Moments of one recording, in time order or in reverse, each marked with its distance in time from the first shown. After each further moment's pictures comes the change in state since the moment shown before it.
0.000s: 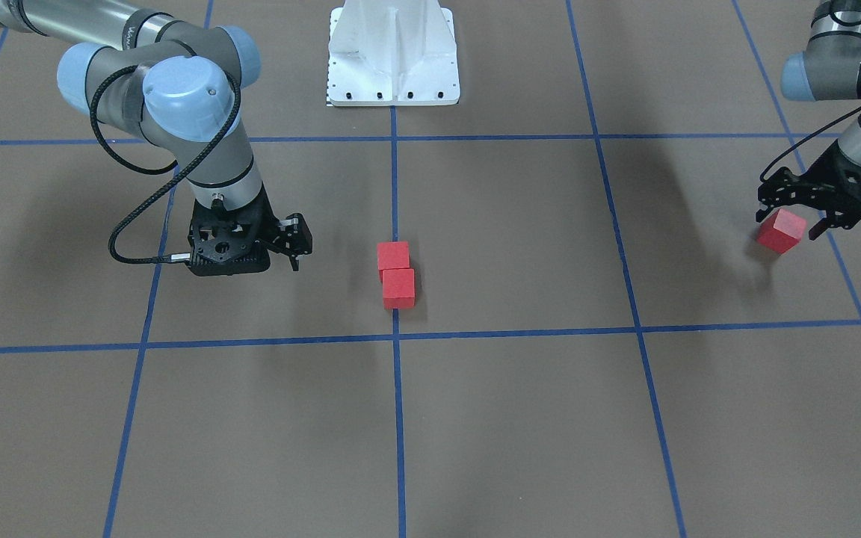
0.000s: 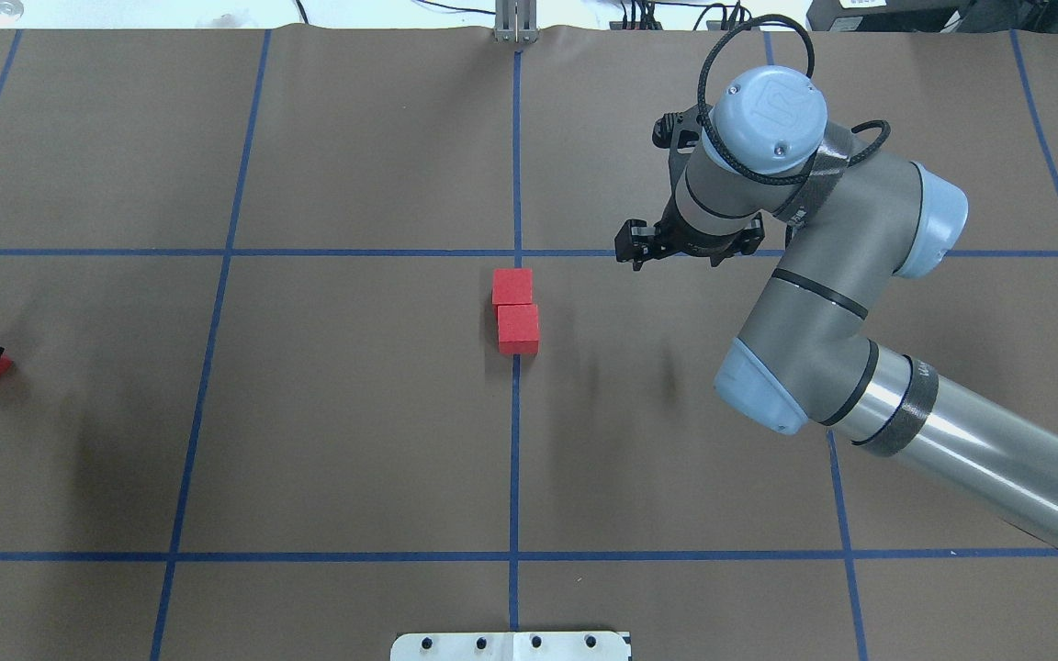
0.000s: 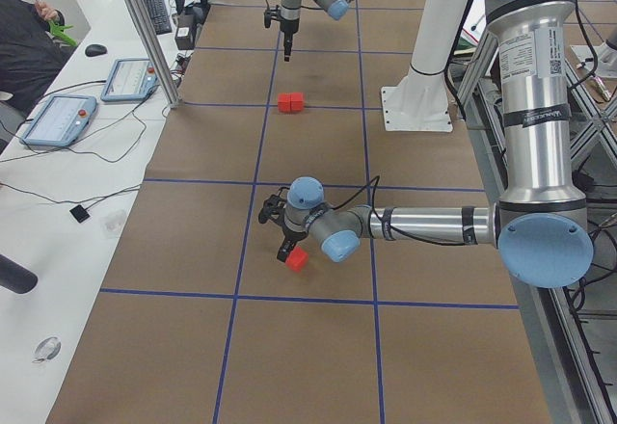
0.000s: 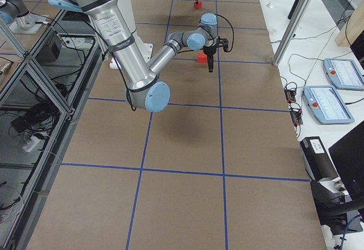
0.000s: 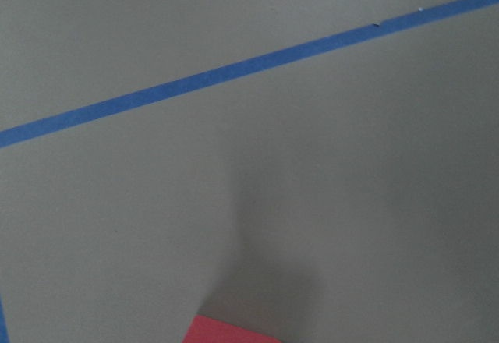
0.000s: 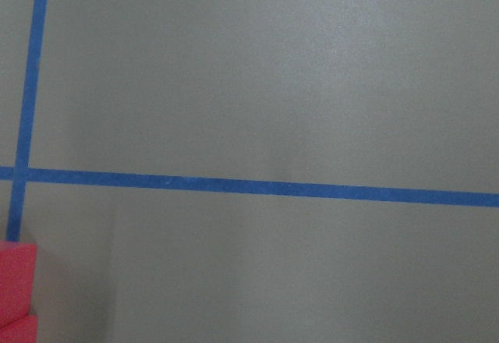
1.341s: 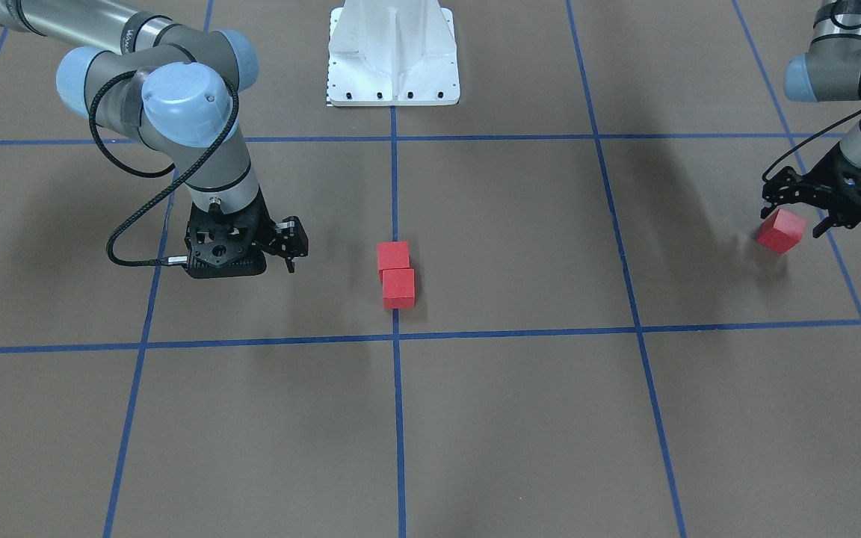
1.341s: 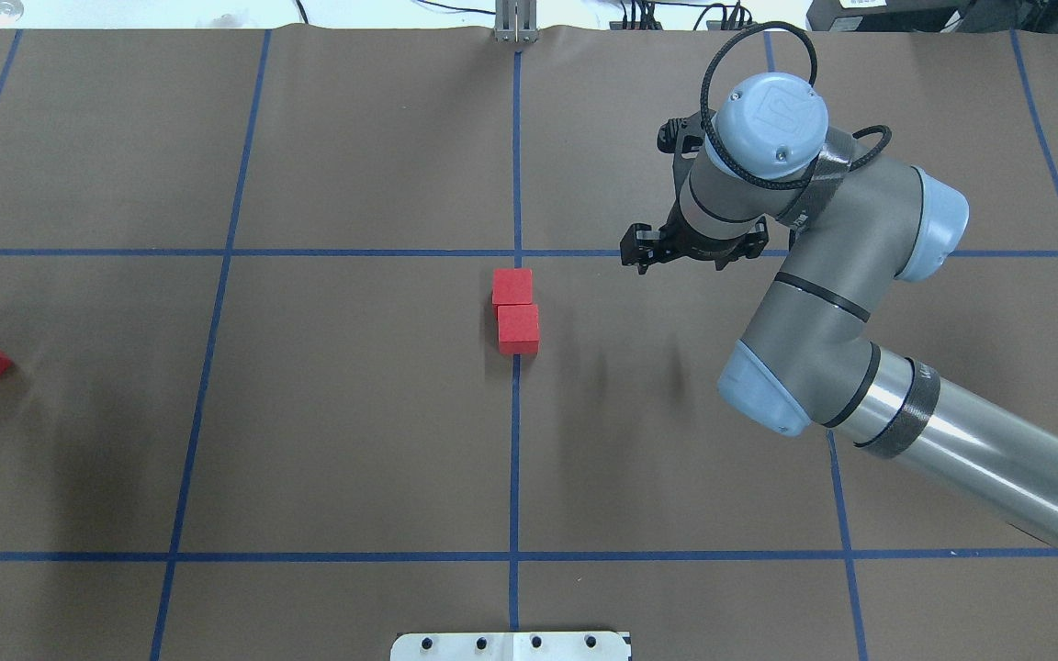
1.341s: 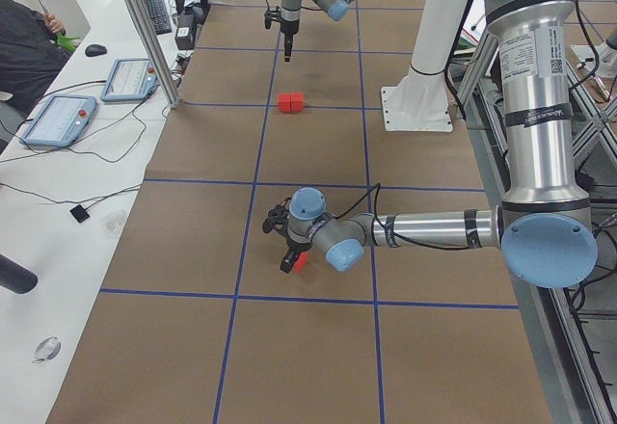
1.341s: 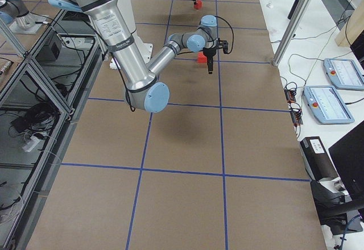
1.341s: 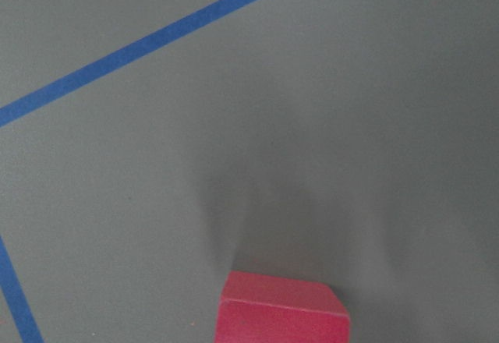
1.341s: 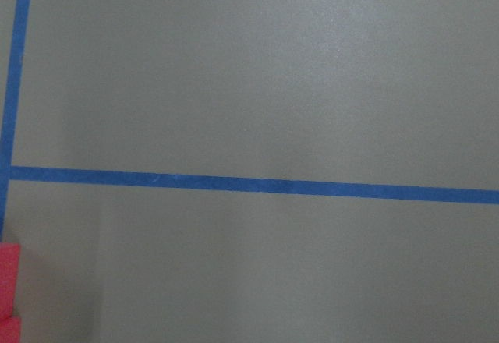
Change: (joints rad) left arm 0.009 0.009 0.042 -0.001 0.000 0.054; right arm -0.001 -0.010 -0.006 0.002 -0.001 0.000
